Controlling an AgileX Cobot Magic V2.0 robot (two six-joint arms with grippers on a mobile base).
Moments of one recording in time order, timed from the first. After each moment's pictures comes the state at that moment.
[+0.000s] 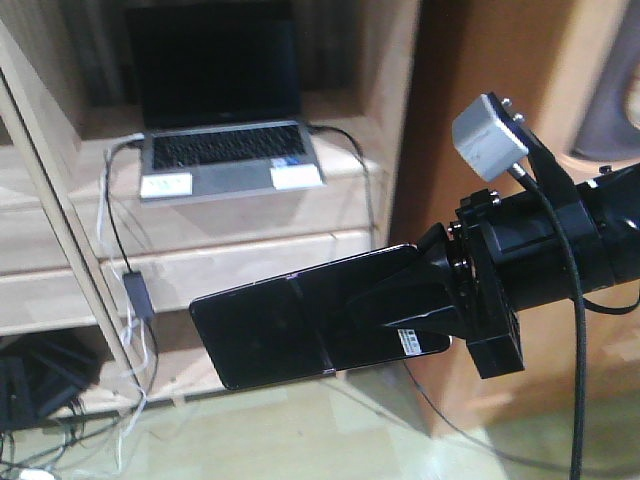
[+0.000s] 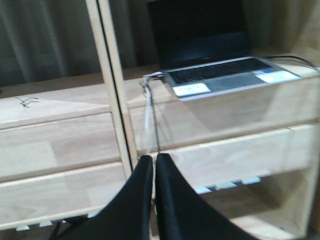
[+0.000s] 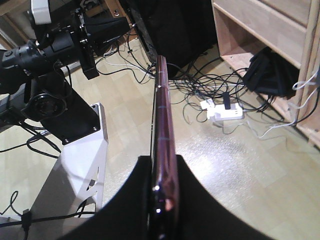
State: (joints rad) left arm 0.04 -0.01 0.03 -0.03 0.18 0.15; right arm 0.27 1.28 -1.07 1.05 1.22 -1.10
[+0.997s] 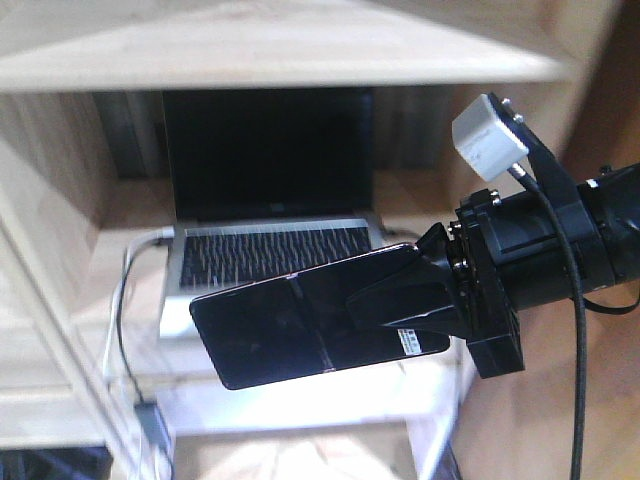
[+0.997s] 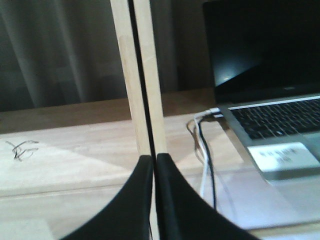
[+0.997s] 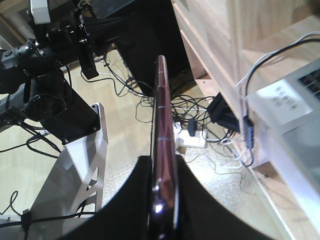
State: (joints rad) left arm 0.04 -0.01 0.03 -0.03 0.18 0.15; right arm 0.27 1.28 -1.07 1.05 1.22 -1.10
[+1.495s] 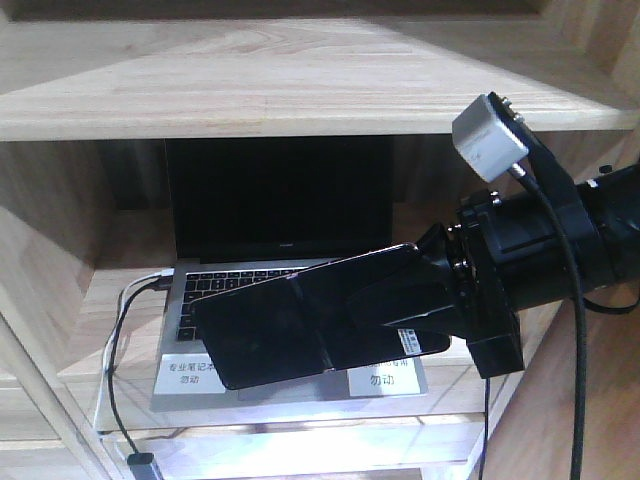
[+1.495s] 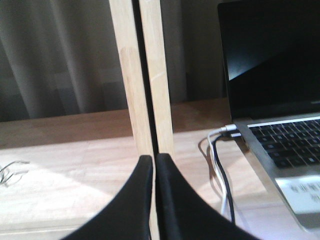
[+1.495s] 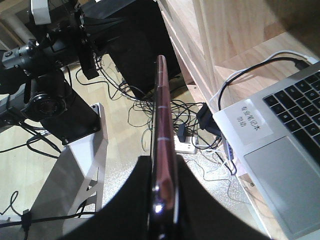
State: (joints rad) left arm 0.04 -0.01 0.03 -0.03 0.18 0.15; right arm 0.27 1.28 -1.07 1.05 1.22 -1.10
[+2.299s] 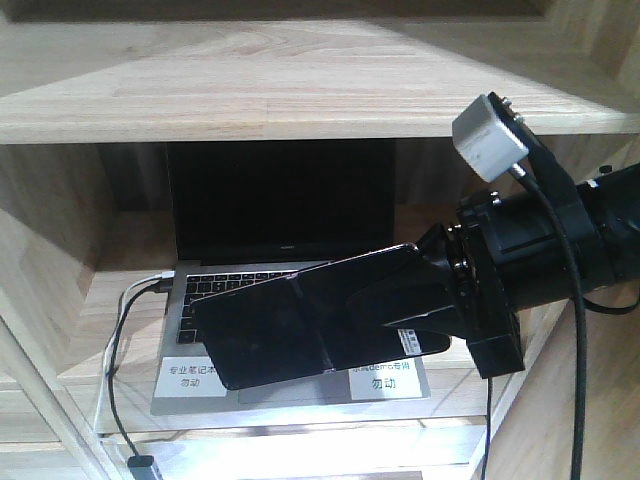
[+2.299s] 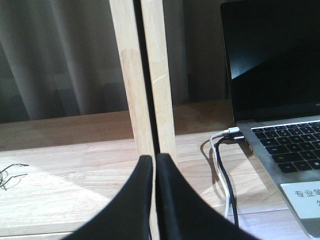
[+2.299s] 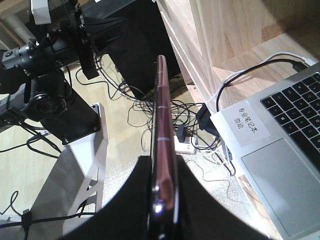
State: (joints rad) left arm 0.04 -0.01 0.03 -0.03 0.18 0.15; right arm 0.27 1.28 -1.07 1.05 1.22 -1.10
